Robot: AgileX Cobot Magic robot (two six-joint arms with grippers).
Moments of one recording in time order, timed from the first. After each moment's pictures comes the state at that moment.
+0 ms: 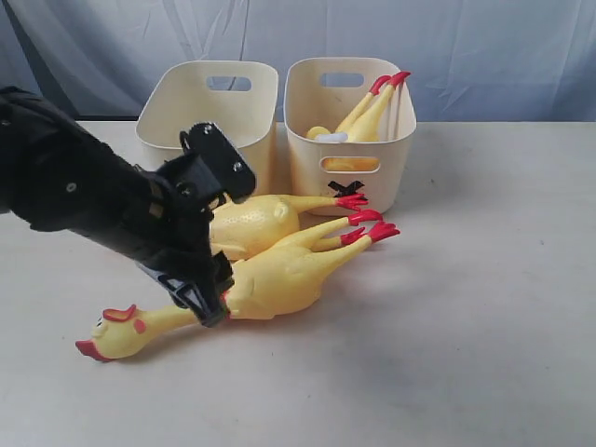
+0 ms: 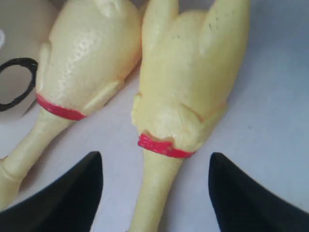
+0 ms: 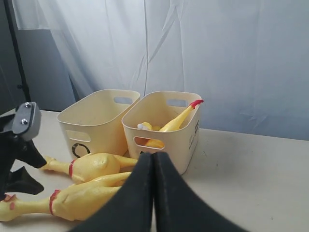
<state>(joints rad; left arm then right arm) -0.69 1.53 -0.92 0.08 0.55 0.26 0.34 0.06 -0.58 0.08 0.70 0.01</state>
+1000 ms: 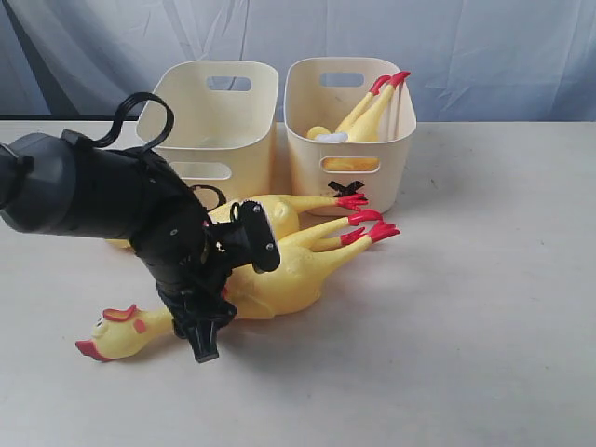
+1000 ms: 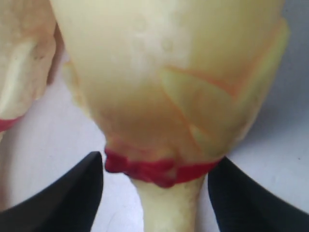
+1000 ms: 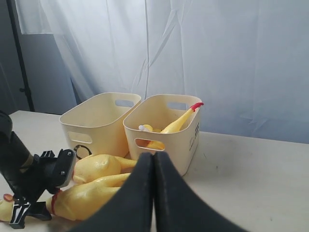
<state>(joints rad) -0.69 1.86 -1.00 0.26 0.59 0.36 0.34 0.01 -0.58 0.08 0.73 0.01</state>
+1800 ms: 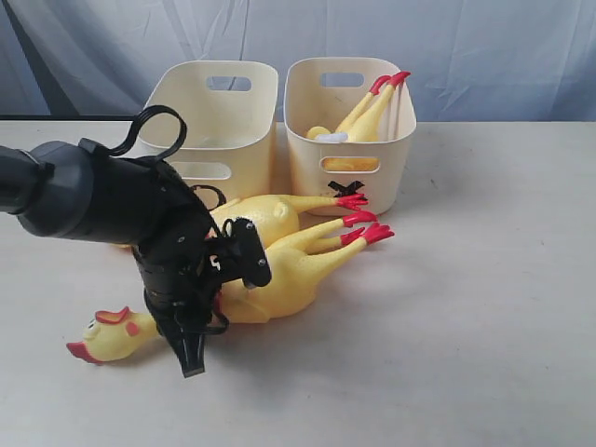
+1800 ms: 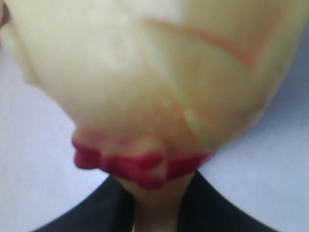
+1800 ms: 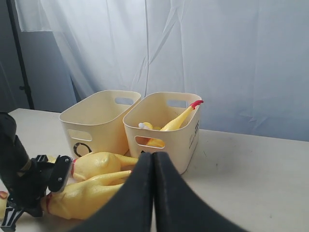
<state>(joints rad) -0.69 1.89 -1.00 0.28 0.71 0.33 0.34 0.01 -0.58 0.08 0.74 0.01</state>
